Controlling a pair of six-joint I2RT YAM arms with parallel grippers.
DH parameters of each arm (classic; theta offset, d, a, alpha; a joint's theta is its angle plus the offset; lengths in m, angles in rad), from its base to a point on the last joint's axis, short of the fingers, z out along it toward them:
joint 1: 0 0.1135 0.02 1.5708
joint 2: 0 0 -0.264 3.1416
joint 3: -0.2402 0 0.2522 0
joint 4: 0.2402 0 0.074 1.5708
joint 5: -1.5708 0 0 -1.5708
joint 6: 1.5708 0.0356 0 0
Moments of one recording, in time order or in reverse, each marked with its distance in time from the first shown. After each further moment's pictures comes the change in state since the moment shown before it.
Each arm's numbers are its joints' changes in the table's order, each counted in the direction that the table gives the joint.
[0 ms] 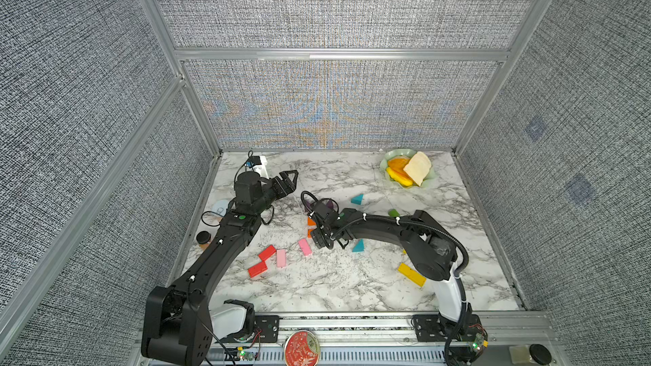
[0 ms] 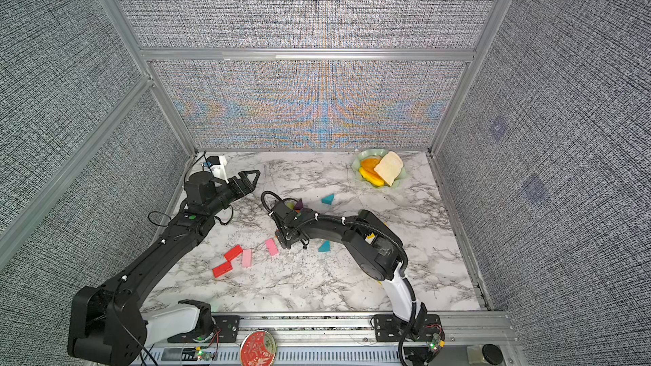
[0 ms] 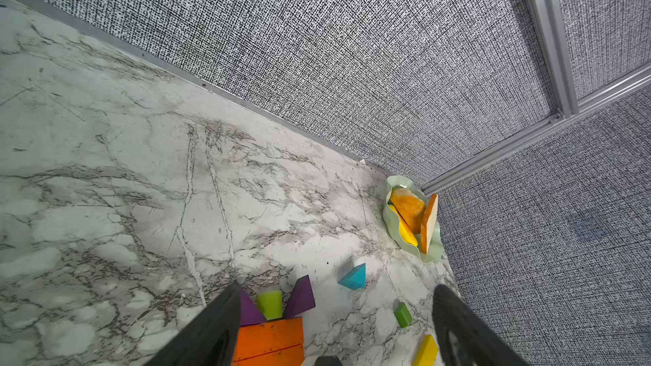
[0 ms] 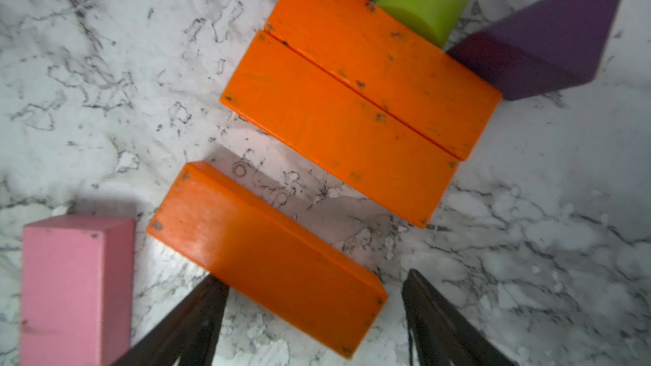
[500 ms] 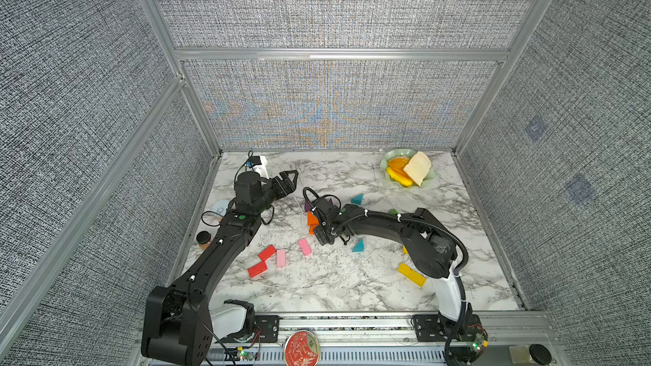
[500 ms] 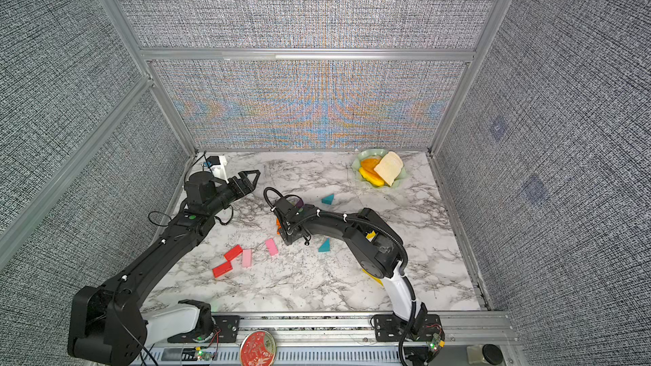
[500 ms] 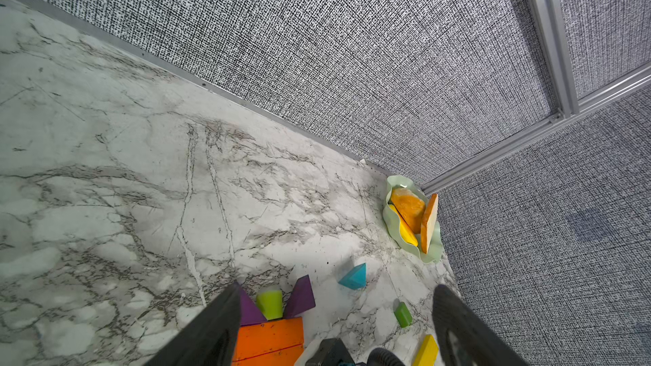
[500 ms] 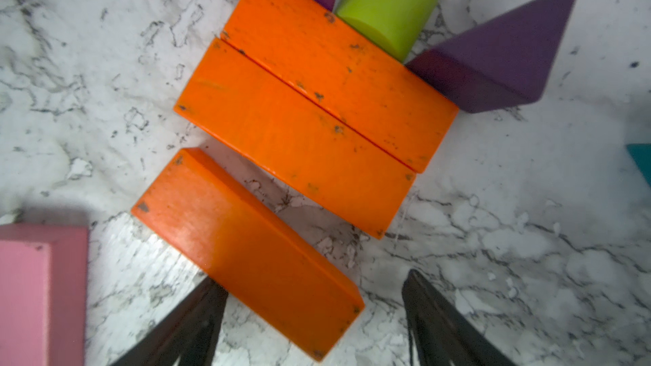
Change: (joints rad) left arm 0.000 -0.001 0.000 0.000 0.000 0.000; right arm -0.027 -0.010 -0.029 0.034 -0.010 -0.050
